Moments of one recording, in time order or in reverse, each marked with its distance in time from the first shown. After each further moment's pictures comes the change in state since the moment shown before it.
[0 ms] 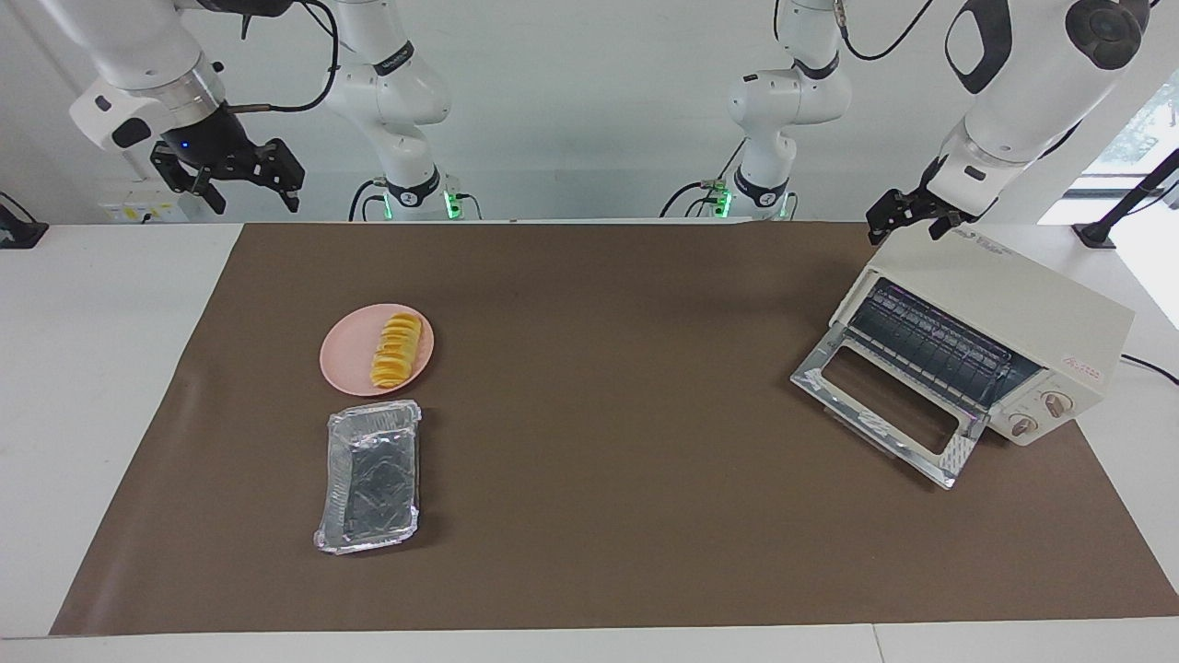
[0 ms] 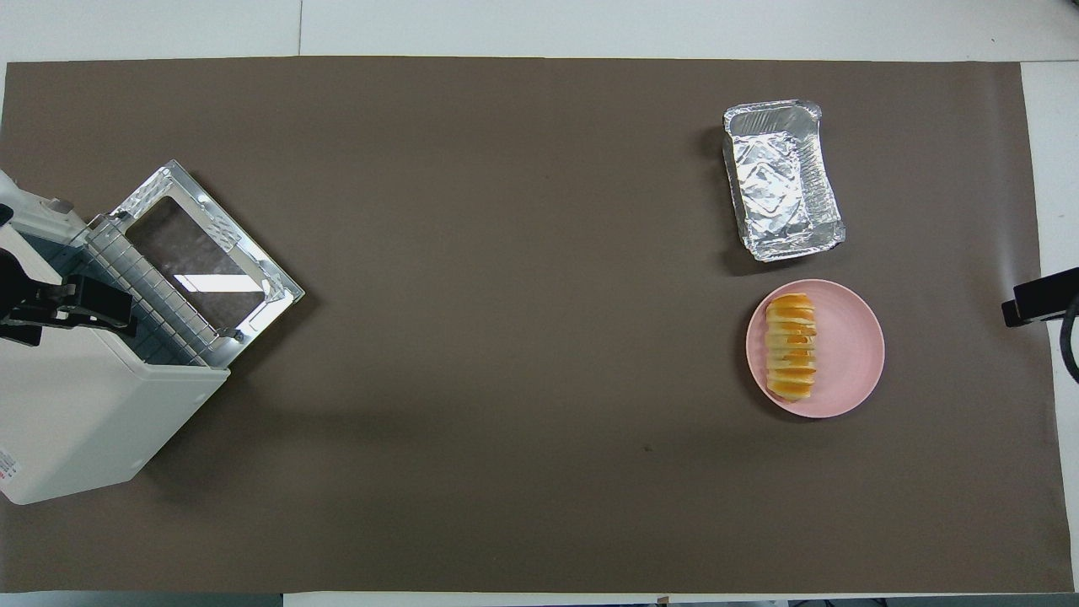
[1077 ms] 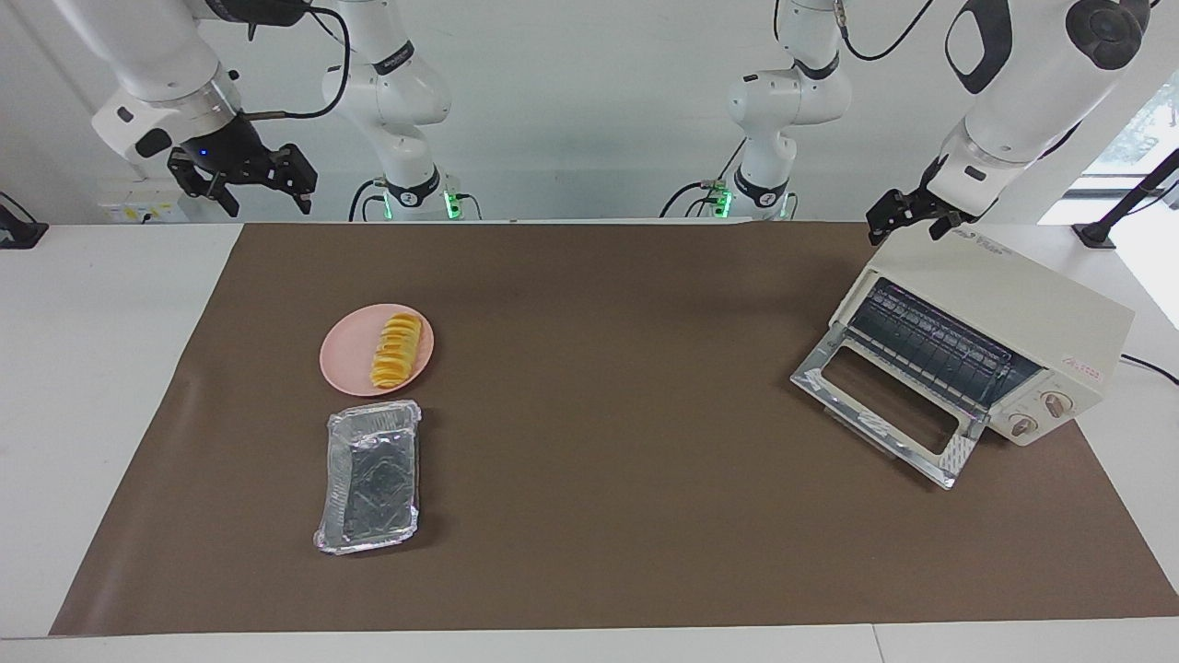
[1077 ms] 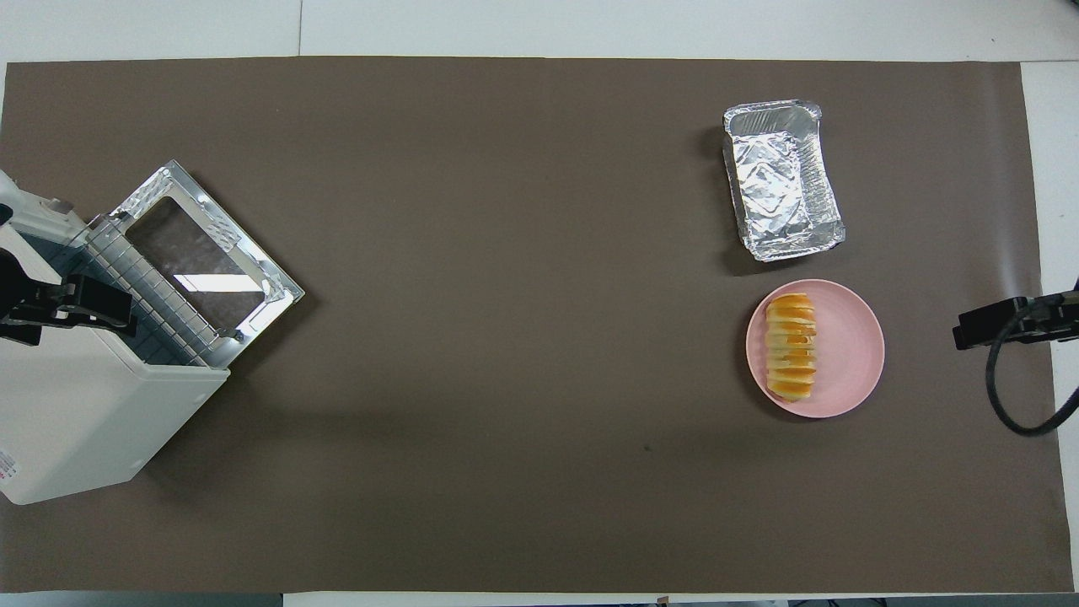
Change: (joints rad) left arm 0.000 0.000 0.000 0.000 0.000 0.000 0.000; right arm 0.012 -0.088 0.022 -0.221 0.001 0.123 0.000
